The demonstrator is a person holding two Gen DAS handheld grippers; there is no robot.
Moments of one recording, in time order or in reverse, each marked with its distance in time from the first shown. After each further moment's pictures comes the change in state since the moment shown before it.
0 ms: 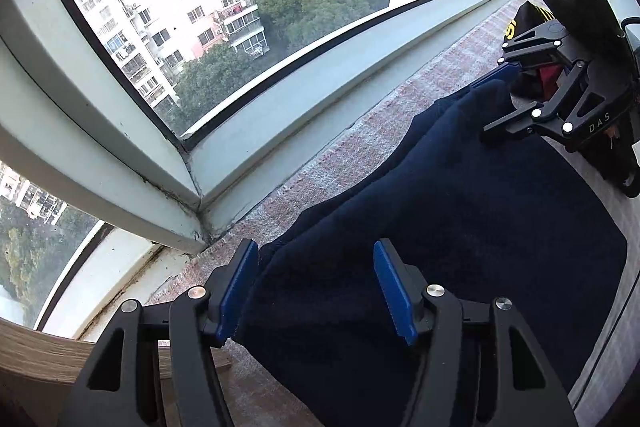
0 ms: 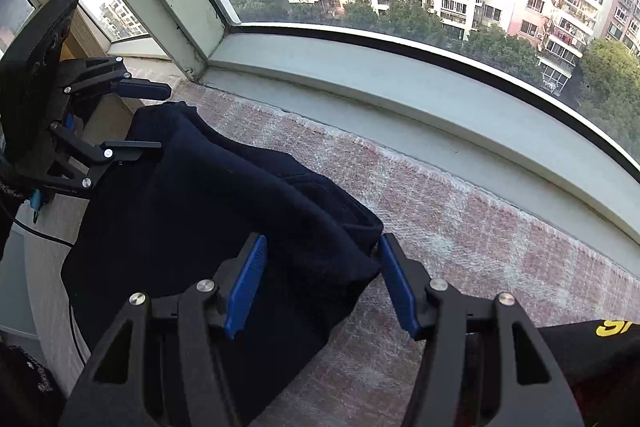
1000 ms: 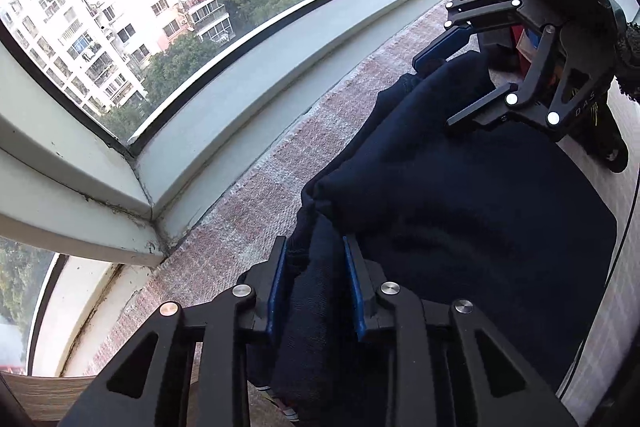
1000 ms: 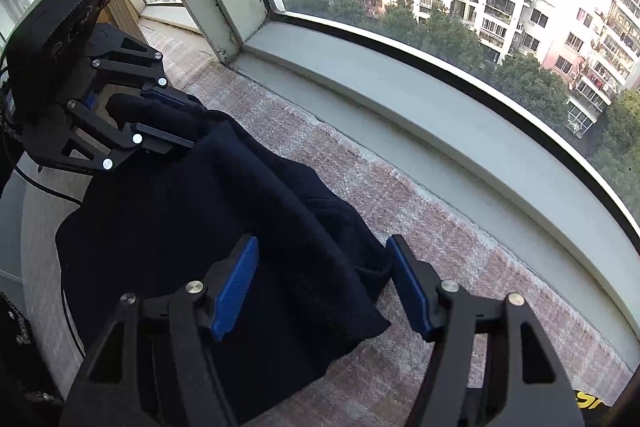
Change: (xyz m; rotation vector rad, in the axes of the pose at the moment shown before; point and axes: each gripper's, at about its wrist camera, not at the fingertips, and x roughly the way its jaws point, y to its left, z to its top) left arm 0.016 -0.007 0.007 0.086 0.061 -0.103; right arm 0.009 0.009 0.012 -0.169 0.022 0.042
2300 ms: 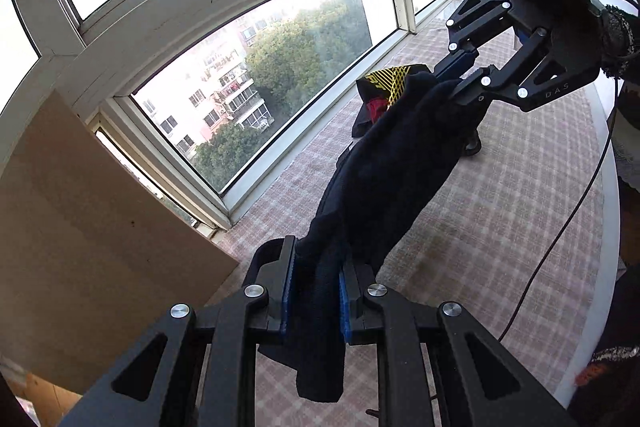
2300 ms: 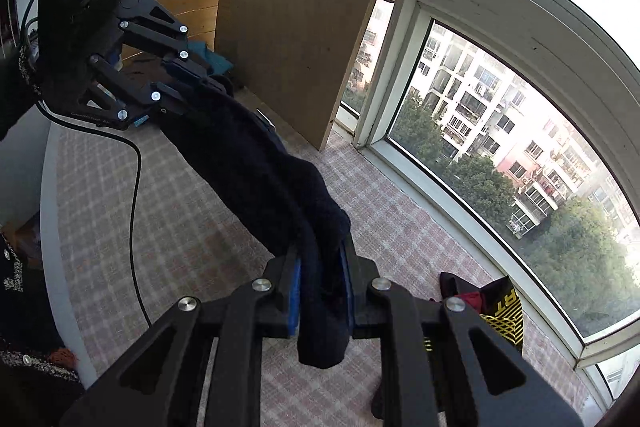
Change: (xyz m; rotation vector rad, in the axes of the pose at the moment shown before) left arm -0.292 -0.182 -0.145 0.148 -0.314 0.224; right arm -0.233 0.285 -0.116 -0.278 -0.241 -0.260
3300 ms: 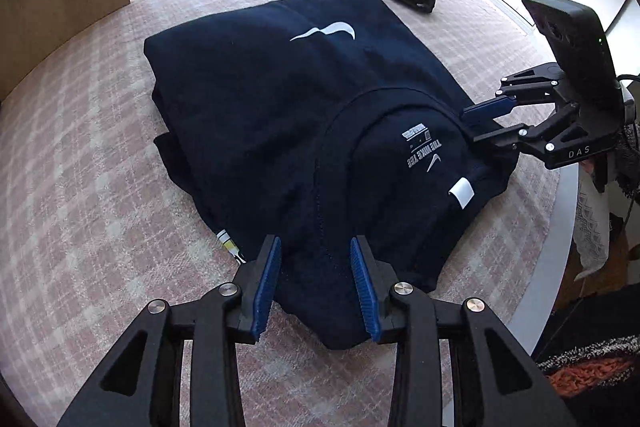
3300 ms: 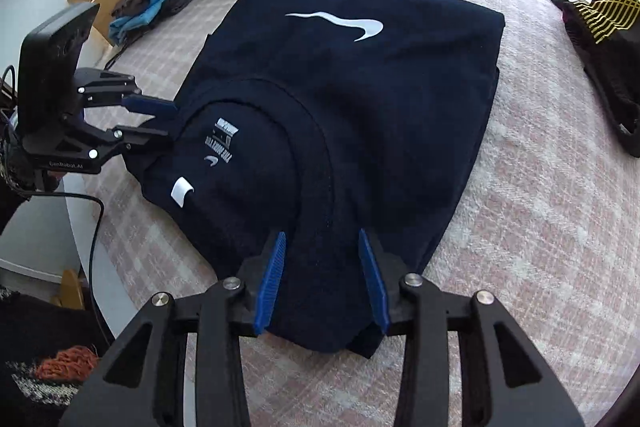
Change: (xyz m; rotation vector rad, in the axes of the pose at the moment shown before) left arm 0.081 -0.133 -0.217 -0.442 0.230 -0.280; right arm 0.079 0.151 -0.206 0.389 0.252 0.190
